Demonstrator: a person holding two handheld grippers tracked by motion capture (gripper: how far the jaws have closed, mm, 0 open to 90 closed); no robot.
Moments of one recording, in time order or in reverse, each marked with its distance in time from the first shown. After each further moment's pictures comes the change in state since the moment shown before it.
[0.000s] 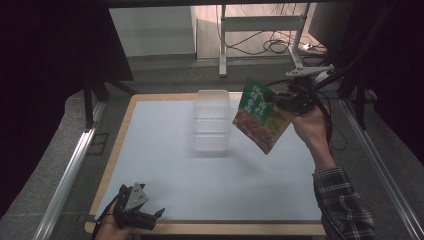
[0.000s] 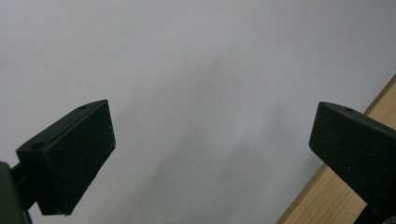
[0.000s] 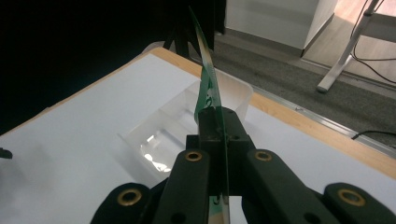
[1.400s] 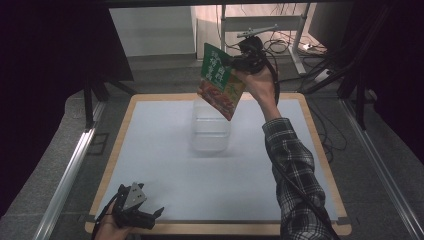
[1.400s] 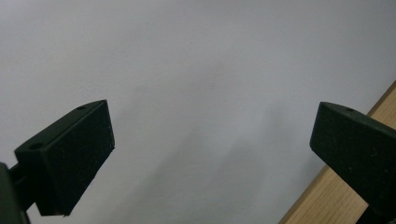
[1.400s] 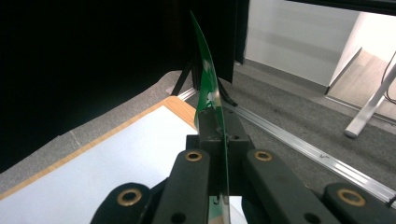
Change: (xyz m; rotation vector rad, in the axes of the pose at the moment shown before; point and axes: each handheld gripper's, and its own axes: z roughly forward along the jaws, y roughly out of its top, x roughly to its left) left arm 0.002 -0.001 -0.001 -0.013 -0.001 -0.024; right arm 0.008 0.097 0.114 -0.080 0.083 -0.037
